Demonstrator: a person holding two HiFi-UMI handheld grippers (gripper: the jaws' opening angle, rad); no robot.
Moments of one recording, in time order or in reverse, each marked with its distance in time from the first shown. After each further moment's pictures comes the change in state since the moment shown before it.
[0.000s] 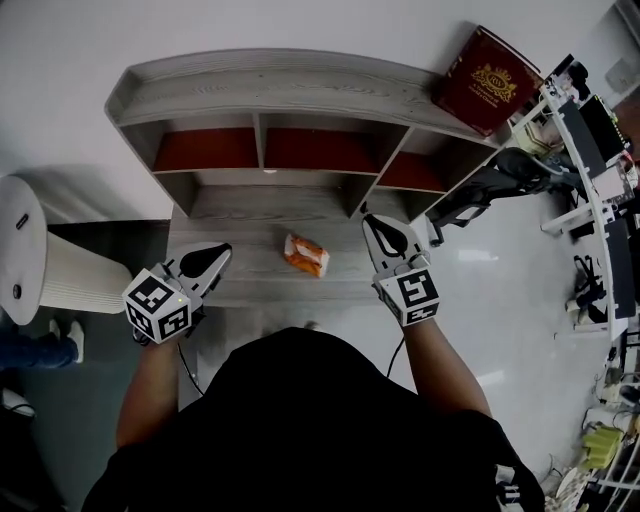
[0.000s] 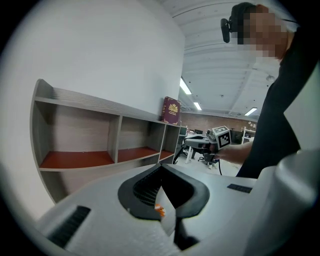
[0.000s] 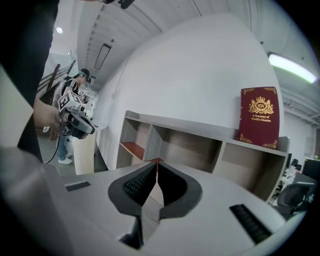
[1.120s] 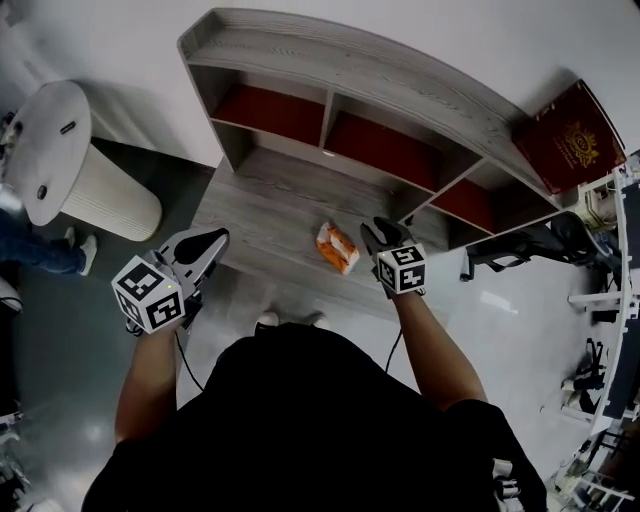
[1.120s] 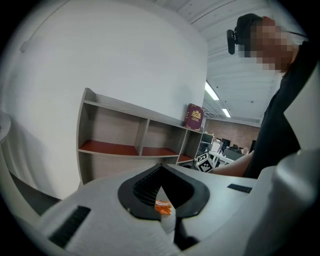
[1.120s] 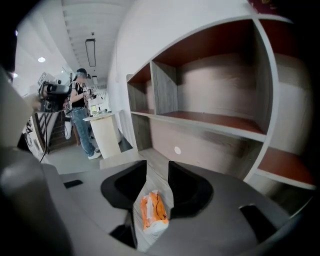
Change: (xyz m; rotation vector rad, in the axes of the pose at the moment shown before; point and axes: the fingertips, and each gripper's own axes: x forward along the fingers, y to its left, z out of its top) left arm -0.063 0.004 -0.018 -0.164 -0.060 0.307; right arm 0.118 0.038 -0.168 0.179 0.303 0.320
